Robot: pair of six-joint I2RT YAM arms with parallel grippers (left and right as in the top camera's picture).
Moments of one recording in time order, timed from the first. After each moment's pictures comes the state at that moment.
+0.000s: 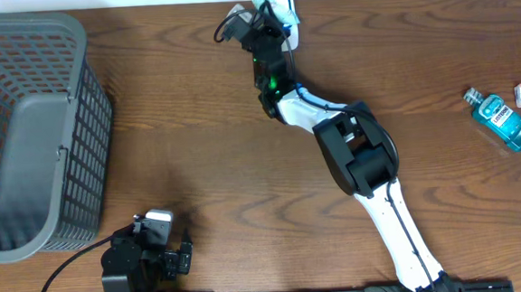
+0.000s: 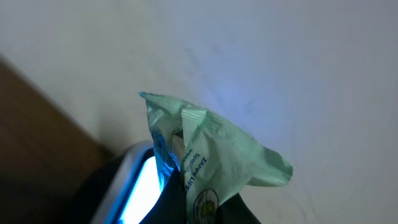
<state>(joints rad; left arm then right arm) -0.04 0.02 0.28 -0.97 0.04 0.20 0.53 2.62 1.85 0.81 0.54 -0.93</state>
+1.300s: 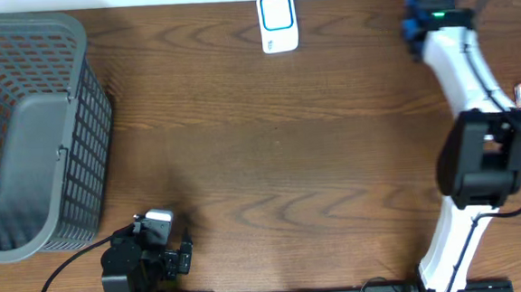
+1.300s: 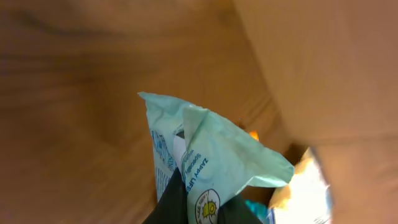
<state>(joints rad) -0.04 0.02 0.28 -0.97 0.04 0.20 -0.07 2.16 1.85 -0.65 0.80 -0.02</state>
